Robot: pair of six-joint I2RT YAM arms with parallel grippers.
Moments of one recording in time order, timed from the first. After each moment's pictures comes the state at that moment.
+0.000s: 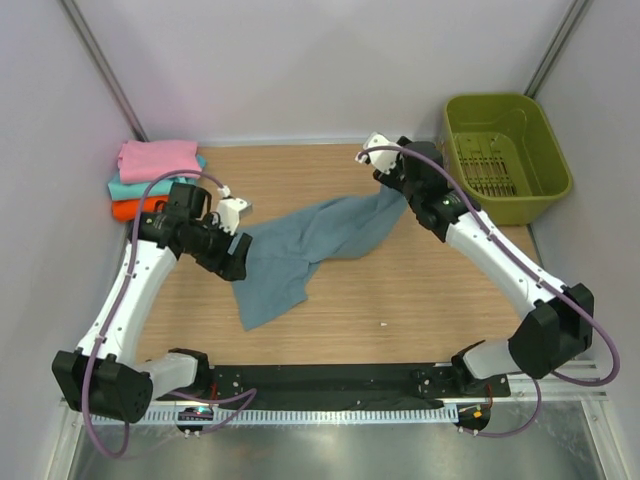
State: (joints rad) left arm -0.19 1.18 1.19 -1.14 0.38 0.33; right arm 0.47 1.41 1.28 -0.24 0.34 -0.81
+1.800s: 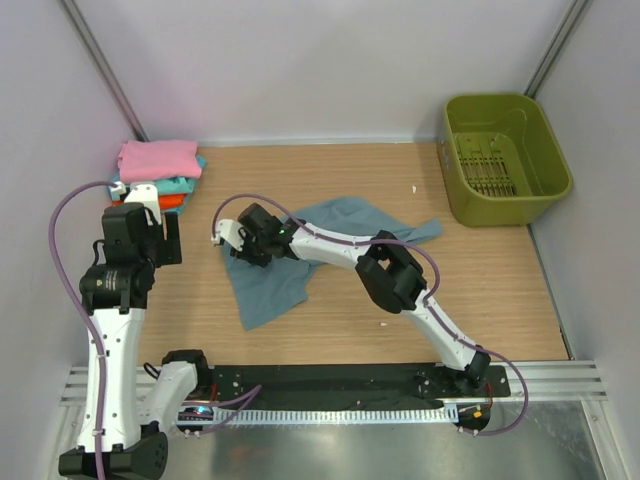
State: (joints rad) left arm 0.05 0.83 1.16 -0.96 -0.27 0.07; right arm 0.99 2.42 1.98 -0.36 -0.16 -0.43
